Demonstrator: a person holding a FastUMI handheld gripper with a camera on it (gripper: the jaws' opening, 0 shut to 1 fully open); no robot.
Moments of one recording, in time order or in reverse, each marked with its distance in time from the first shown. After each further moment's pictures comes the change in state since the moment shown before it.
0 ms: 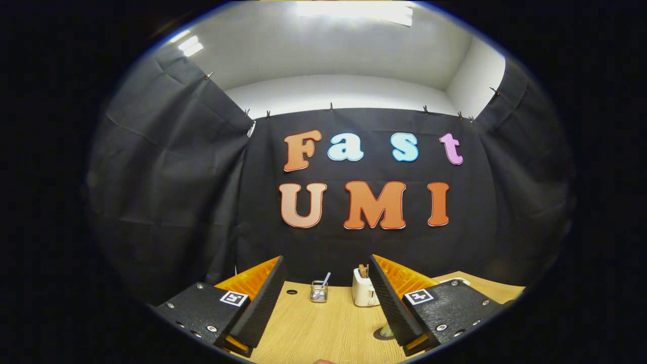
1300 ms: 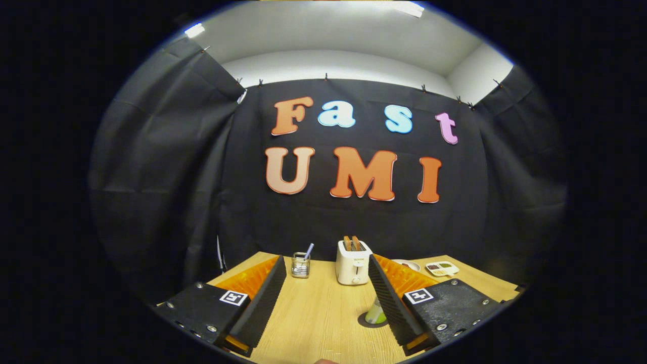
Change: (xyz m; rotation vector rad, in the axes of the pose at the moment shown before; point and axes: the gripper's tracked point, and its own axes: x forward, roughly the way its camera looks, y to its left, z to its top) arm 0.018 -0.010 -0.059 -0.063 0.132 -0.042
